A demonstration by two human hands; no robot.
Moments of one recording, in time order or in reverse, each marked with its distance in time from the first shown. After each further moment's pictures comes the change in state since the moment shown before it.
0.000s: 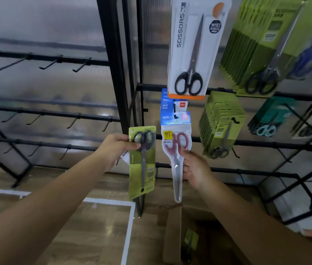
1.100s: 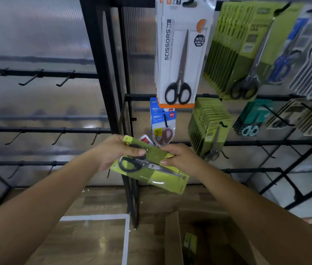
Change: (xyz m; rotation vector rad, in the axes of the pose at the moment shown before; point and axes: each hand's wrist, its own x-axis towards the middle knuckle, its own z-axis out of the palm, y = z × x) left_hand 0.019 0.027 -0.011 0.021 -0.367 0.017; right_hand 0.001 -0.039 0.022 -0.854 -0.199 -0.420
